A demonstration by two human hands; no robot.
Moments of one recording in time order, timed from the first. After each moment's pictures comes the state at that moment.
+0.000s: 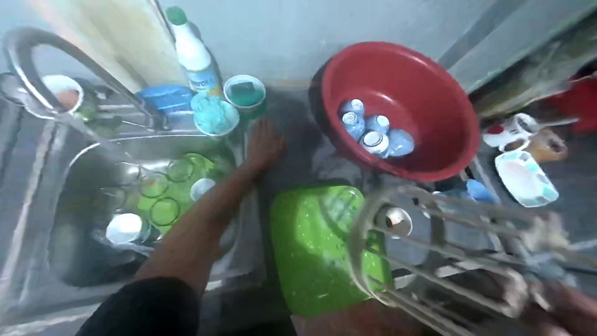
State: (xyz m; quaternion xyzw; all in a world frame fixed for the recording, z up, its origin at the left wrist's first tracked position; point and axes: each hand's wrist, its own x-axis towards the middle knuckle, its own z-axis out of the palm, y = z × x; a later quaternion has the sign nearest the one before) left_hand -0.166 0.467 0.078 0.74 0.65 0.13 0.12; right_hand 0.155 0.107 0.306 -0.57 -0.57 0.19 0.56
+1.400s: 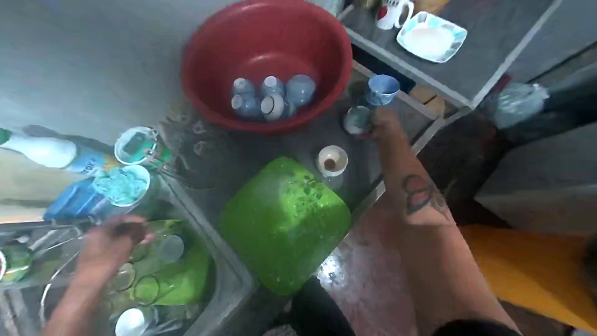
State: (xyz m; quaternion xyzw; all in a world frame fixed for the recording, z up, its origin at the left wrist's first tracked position) left_hand -0.261 0.334 0.251 0.67 0.65 0.09 0.34; right_hand 0.306 0.269 0.160 -0.77 -0.03 0.39 0.50
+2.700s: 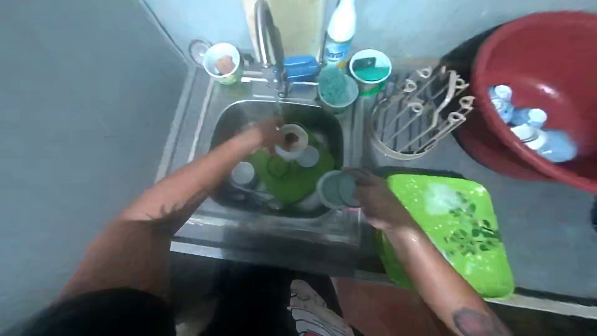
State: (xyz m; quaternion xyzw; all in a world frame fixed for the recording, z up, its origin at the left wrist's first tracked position) left_hand -0.417 0.305 0.230 0.50 0.72 0.10 0.47; right_hand -0.134 0.232 0.219 -0.55 -0.45 0.68 0.21
